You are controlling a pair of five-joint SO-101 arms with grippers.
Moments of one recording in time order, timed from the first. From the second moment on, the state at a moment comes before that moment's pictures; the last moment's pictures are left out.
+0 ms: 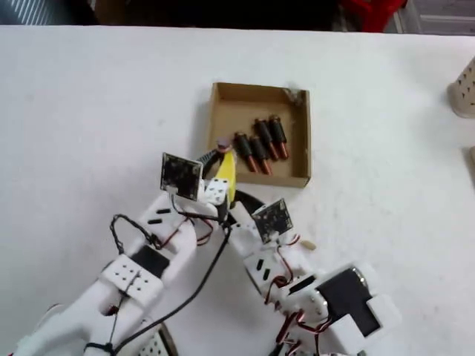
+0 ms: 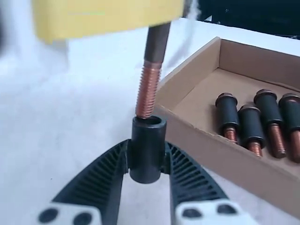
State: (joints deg) left arm 26.4 -45.8 82.3 -17.0 25.5; right arm -33.8 -3.6 96.0 -66.8 0.5
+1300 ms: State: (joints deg) left arm 26.5 -51.7 81.8 -10.4 31.5; right arm -33.8 -3.6 96.0 -66.9 0.5
